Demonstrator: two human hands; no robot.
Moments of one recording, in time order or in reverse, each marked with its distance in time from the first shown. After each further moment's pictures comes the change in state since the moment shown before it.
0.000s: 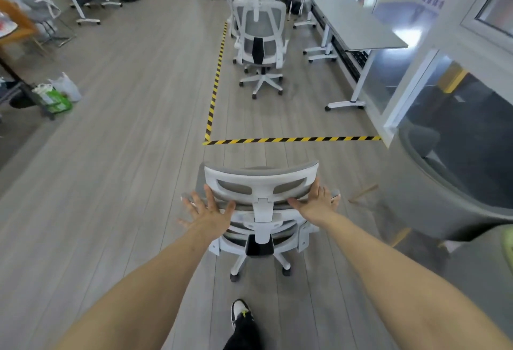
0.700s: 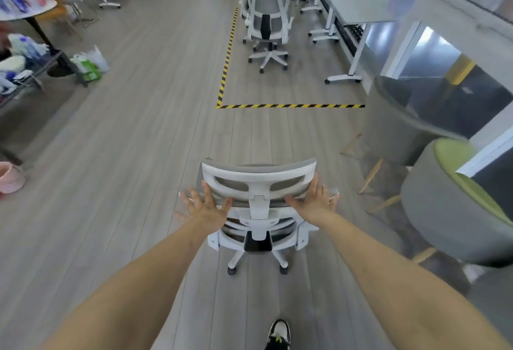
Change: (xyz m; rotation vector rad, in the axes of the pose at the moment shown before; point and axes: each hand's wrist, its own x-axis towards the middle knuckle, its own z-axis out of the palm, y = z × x) left_hand -0.388 -0.206 0.203 0.085 -0.011 -0.070; right_hand -0.446 0.130 0.148 -0.051 -0.006 0.003
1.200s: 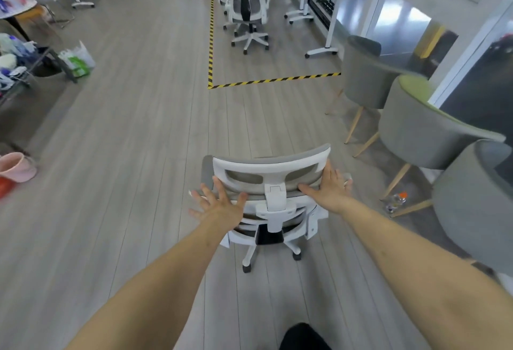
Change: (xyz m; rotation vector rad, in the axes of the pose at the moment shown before) left_hand -0.247 -0.198 0.155 -0.003 0.040 0.090; right_hand -0.326 0.070 0.149 0.109 0.106 0.000
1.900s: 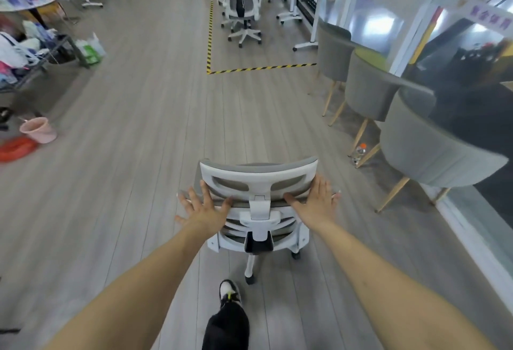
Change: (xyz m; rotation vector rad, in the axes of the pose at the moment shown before) left_hand -0.415 -0.199 0.238 -0.074 0.062 0.044; right_hand -0.503 0.165 0.132 0.083 0.175 -0.018
